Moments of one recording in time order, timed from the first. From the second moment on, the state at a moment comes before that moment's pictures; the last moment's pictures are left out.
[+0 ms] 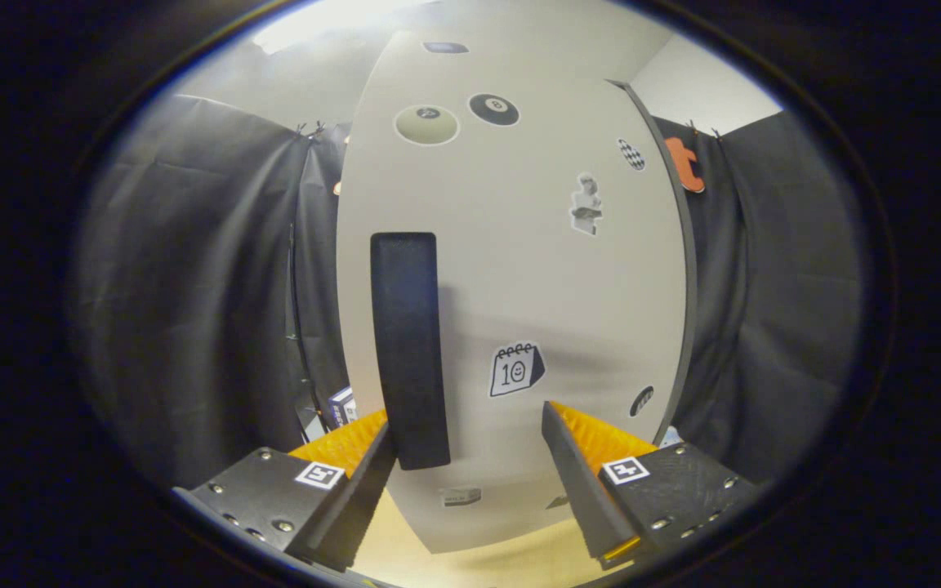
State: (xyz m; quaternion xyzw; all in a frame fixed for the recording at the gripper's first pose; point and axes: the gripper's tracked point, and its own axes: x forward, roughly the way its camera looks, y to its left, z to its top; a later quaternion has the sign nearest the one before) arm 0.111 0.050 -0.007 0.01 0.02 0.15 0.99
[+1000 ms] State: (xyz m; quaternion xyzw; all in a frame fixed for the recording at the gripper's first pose) arm 0.214 0.115 -0.011 0.00 0.02 0.16 0.99
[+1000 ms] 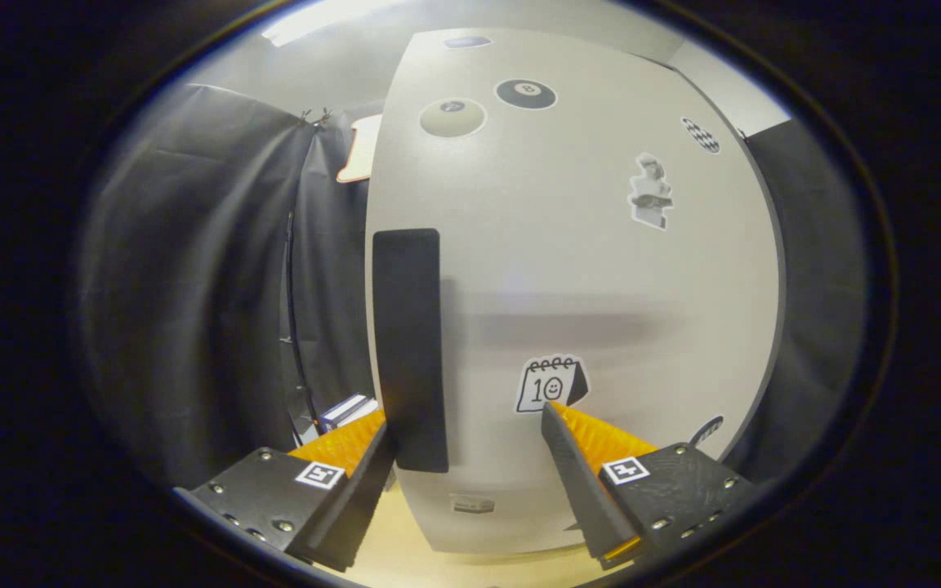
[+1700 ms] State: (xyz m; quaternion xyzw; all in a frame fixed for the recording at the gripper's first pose) arm 0.229 0.126 -0.012 0.01 0.00 0.12 0.99
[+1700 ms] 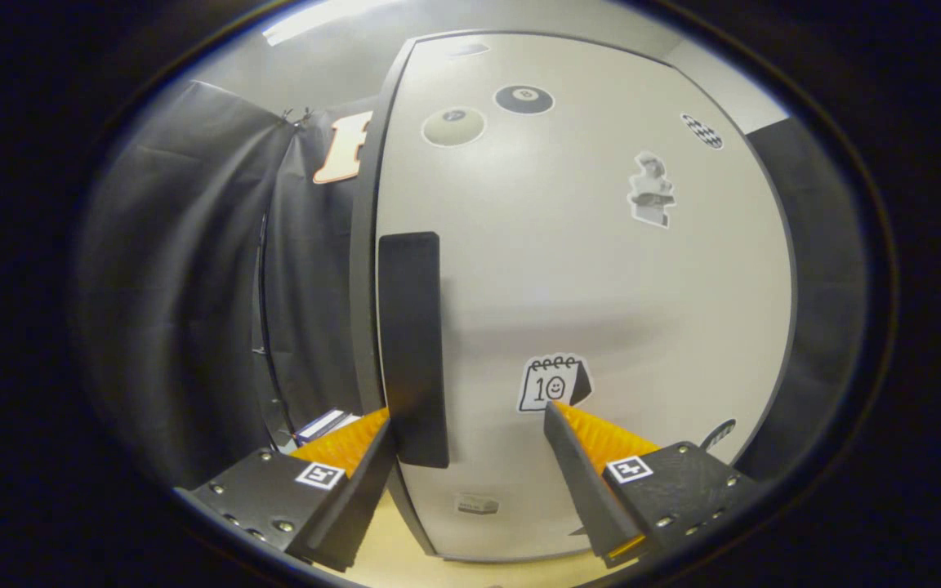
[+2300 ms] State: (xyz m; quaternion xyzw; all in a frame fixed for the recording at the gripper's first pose) arm 0.138 0.105 -0.002 0.03 0.01 0.10 0.99
